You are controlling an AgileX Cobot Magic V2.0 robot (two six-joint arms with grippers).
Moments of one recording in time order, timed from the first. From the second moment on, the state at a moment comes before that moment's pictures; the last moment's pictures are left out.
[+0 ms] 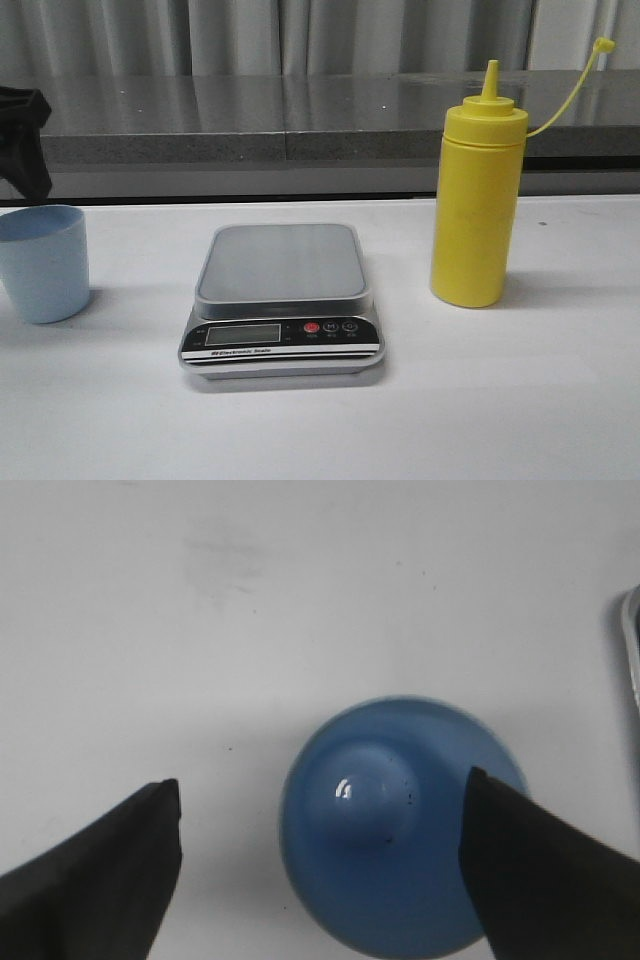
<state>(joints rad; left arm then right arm) -0.07 1.63 -1.09 -0.15 0.59 0.05 0.06 -0.01 0.03 -0.07 0.07 0.07</state>
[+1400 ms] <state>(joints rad) -0.25 1.72 -1.41 -0.14 0.85 0.07 0.06 -0.01 0.03 -0.07 0.07 0.07</state>
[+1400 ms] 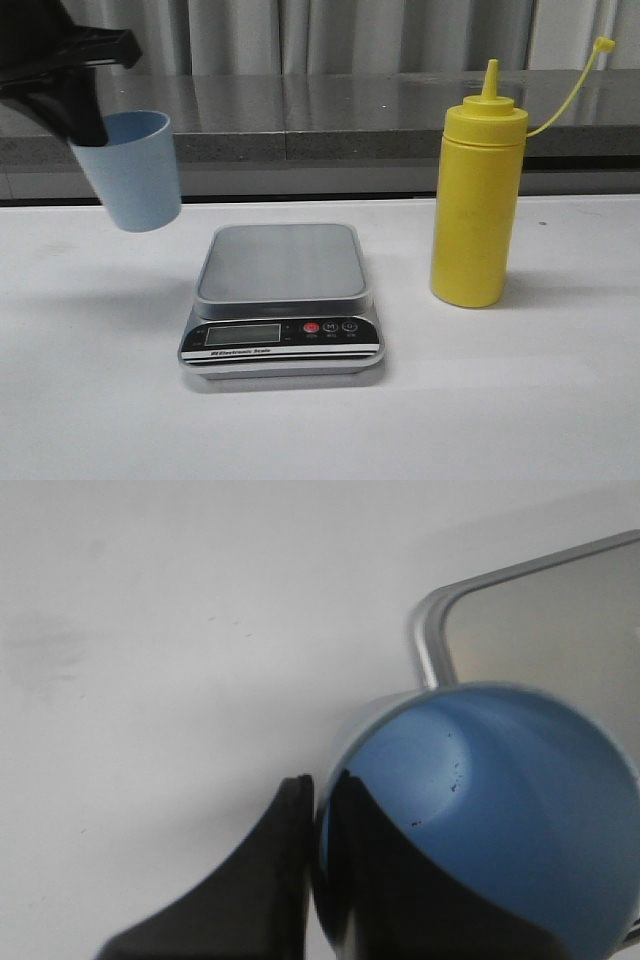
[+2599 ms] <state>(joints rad) -0.47 1.96 -1.63 -0.14 0.89 0.07 0.06 -0.01 0.03 -0.07 0.07 0.07</state>
